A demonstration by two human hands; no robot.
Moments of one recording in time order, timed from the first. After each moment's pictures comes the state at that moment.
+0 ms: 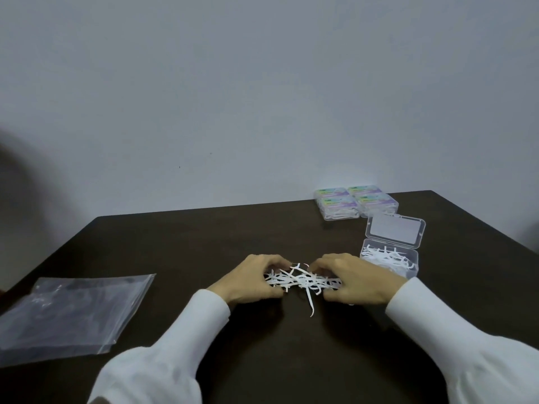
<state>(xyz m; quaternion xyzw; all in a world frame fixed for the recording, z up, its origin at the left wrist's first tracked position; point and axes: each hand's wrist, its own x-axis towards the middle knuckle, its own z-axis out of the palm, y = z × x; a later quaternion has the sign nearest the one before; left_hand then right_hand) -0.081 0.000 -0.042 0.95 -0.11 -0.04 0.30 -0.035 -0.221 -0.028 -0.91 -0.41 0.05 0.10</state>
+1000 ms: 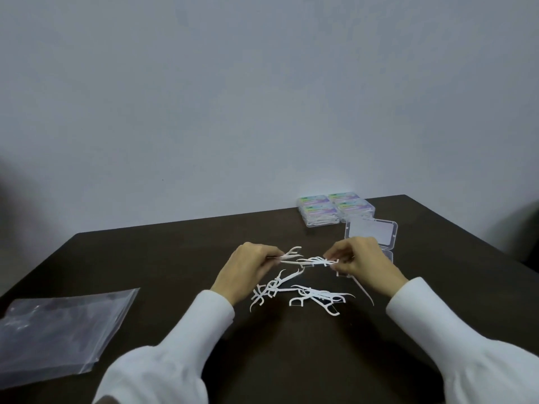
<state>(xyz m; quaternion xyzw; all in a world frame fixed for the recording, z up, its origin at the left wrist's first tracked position) -0.077 -0.023 -0.026 0.93 -0.19 0.22 0.21 -0.040 -0.256 -0.013 -0.92 -0.23 -0.06 0.30</state>
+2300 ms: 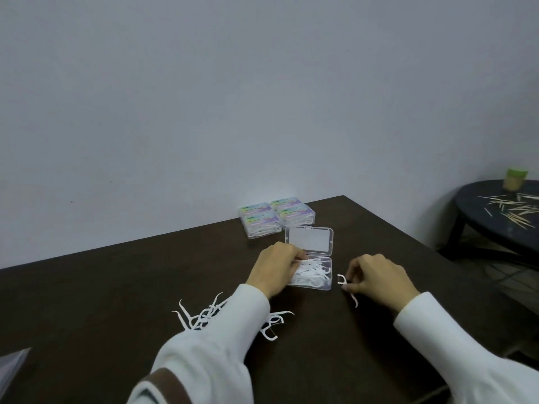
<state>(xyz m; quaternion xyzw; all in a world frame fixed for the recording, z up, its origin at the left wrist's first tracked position) 0.007 -0.168 -0.033 0.95 -0.24 0.10 0.19 -0.030 -0.367 -0.025 -0.99 -0.02 0.02 0.12</state>
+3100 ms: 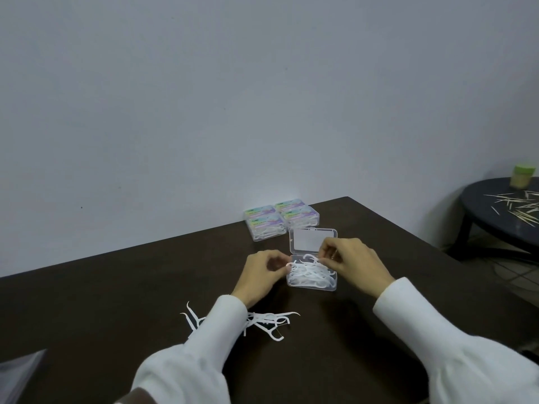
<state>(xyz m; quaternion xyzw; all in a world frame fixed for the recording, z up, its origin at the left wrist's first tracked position) 0.005 -0.132 -0.052 0.88 -0.15 0.07 0.44 -0.020 -0.335 -0.014 -0.96 -0.14 -0.12 0.21</state>
